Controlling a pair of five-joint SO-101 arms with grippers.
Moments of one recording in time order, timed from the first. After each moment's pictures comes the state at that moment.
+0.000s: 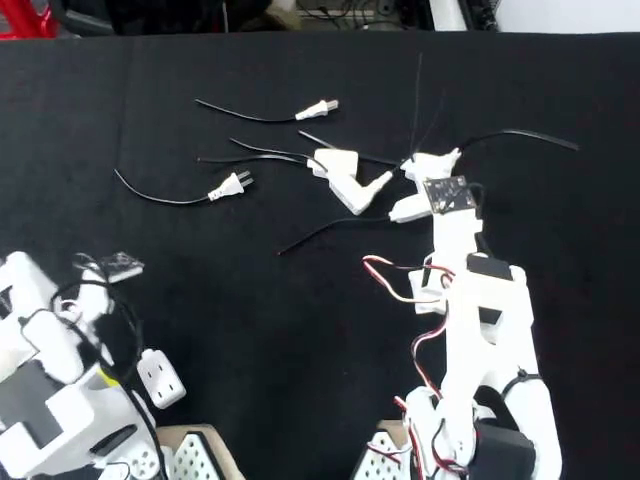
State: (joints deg) left arm -44.7 -6.7 46.6 87.5 -81.1; right arm 12.1 -27.1 61.3 49.9 18.9
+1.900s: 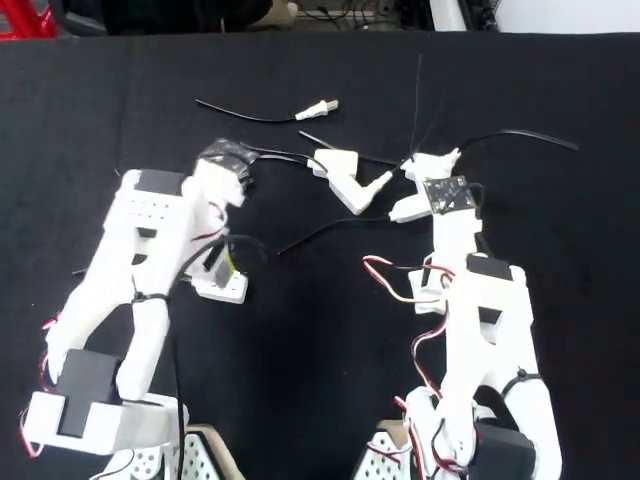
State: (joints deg) left arm 3.3 -7.3 24.3 78.5 -20.6; right arm 12.1 -27.1 61.3 49.8 18.9
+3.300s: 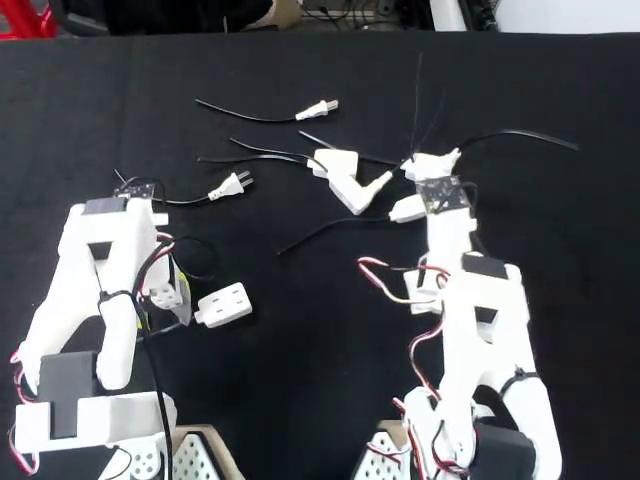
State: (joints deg) left arm -11.9 -7.3 36.9 80.3 3.4; right arm 9.3 -27.1 60.9 50.5 18.9
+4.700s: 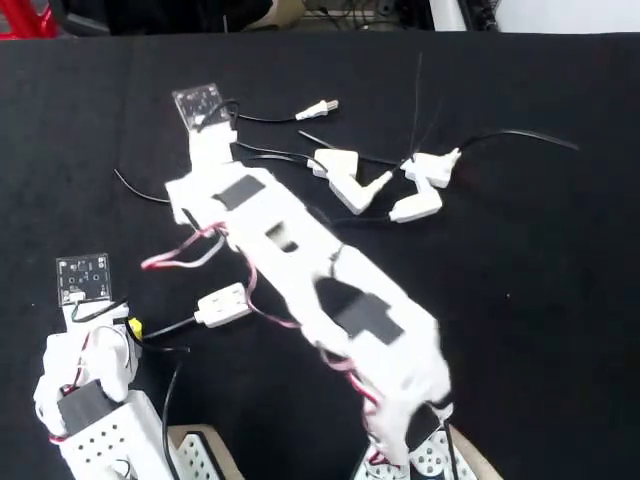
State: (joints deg) left arm -37.4 -103.3 95.7 67.3 -25.2; right arm -41.0 31.3 -11.7 40.9 -25.2
